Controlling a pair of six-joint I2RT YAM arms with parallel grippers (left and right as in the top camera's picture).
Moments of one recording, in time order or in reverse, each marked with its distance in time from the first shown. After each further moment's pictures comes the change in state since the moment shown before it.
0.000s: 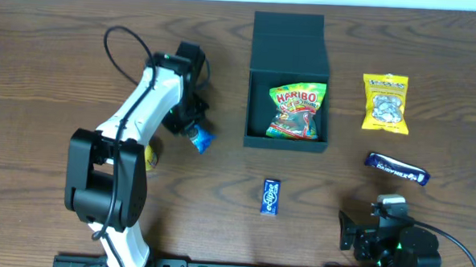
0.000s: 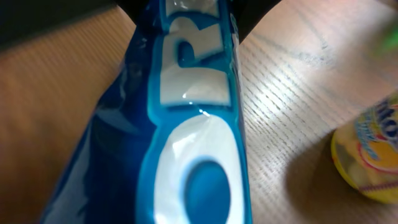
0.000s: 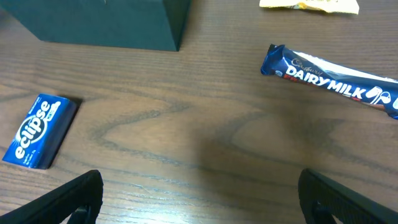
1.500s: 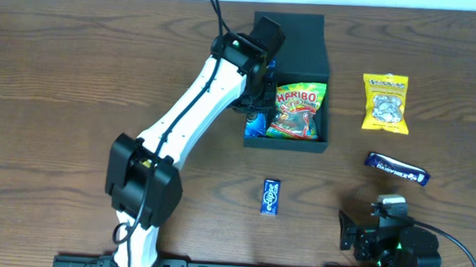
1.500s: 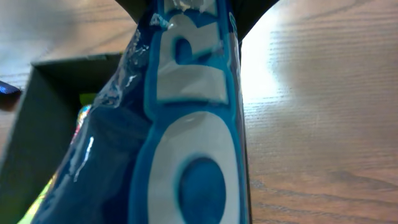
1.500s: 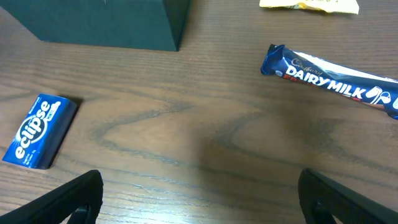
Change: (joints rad) left arm -0.314 0.128 0.422 -0.077 0.110 0.540; right arm 0.000 0.000 0.000 0.000 0.000 0.000
